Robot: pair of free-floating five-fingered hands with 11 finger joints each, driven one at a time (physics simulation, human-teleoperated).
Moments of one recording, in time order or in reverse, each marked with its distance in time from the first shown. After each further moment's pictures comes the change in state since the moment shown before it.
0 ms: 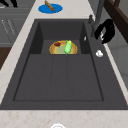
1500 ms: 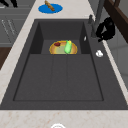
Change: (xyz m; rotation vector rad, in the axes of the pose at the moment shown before) left hand 0.000 0.000 0.000 0.000 0.000 0.000; right hand 0.012 -0.005 0.004 0.063 0.202 0.067
